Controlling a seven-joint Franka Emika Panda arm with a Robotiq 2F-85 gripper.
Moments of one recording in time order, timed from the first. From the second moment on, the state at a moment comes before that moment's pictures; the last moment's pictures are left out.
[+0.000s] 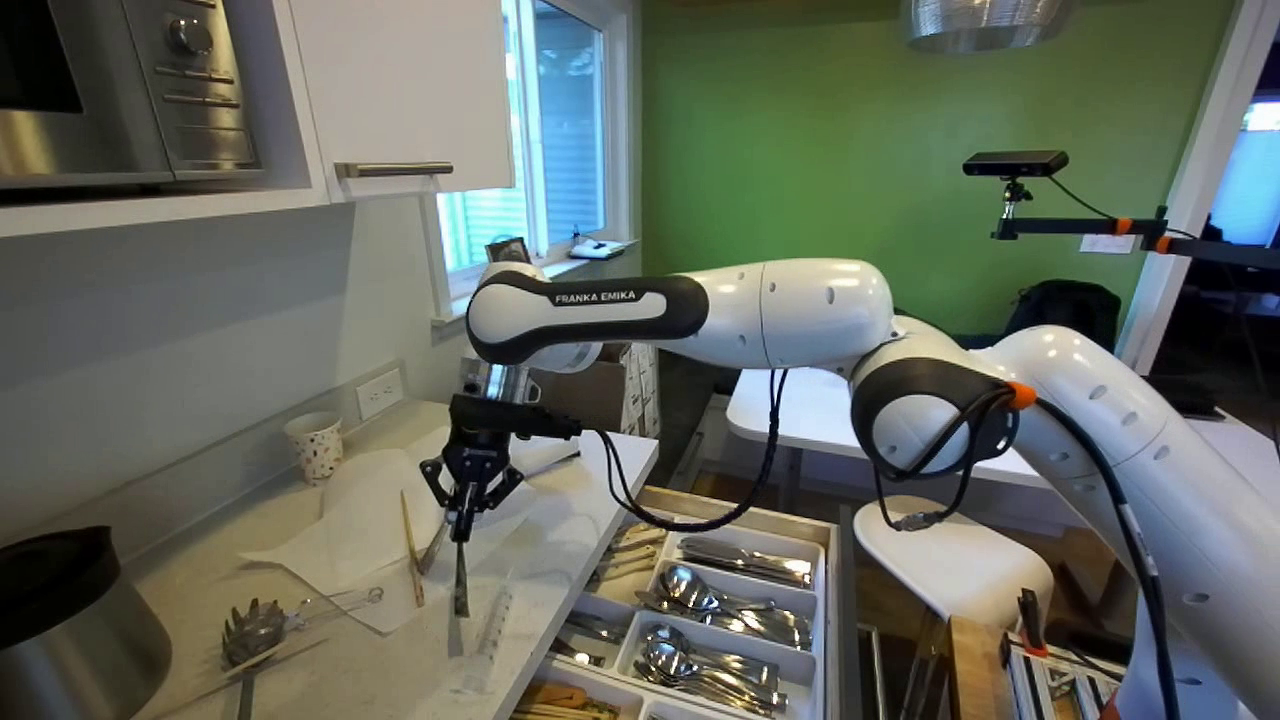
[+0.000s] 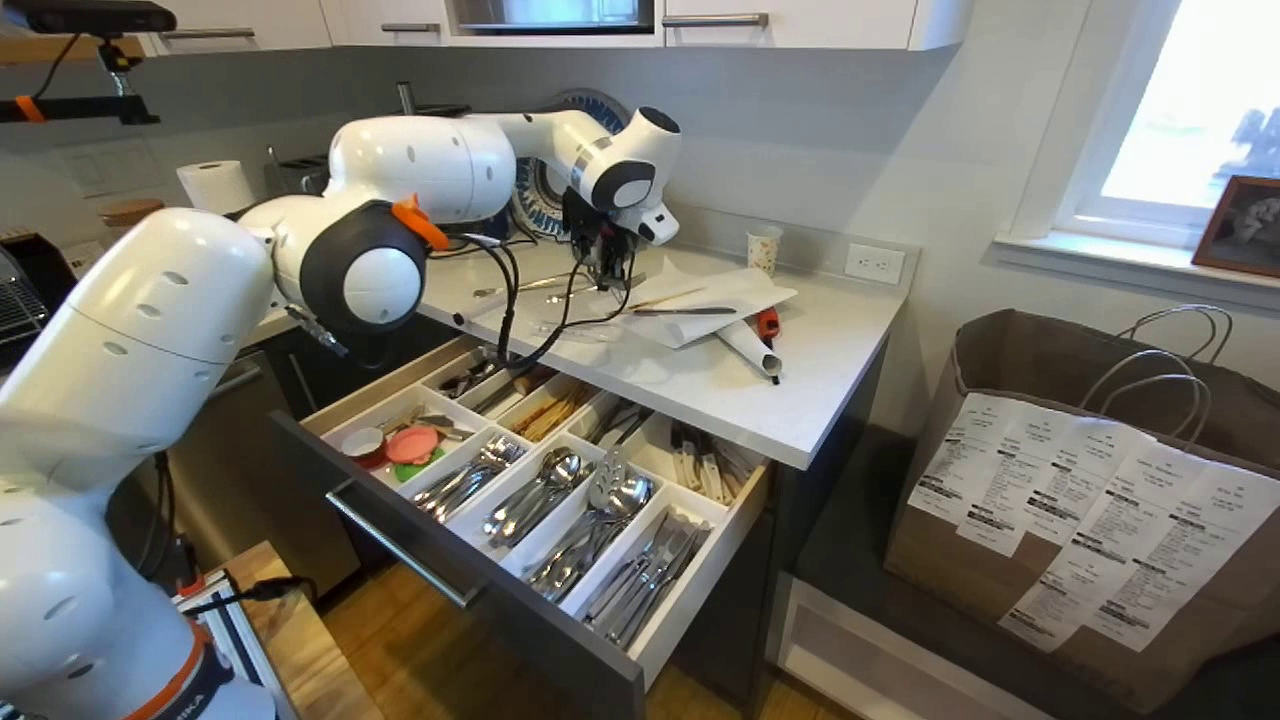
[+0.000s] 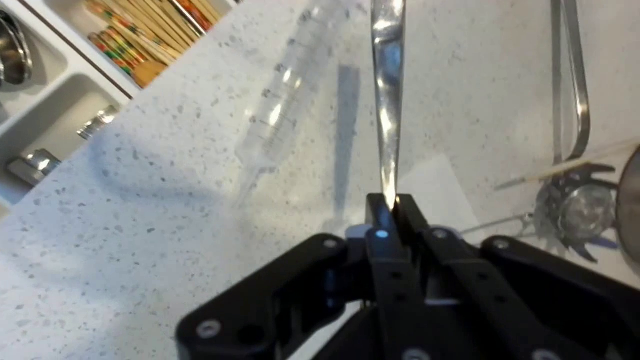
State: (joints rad) arm 0.02 0.84 0.05 -0.91 0.41 1.78 0.61
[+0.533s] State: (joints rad) arm -0.02 1.01 0.04 -0.75 0.43 2.06 0.89
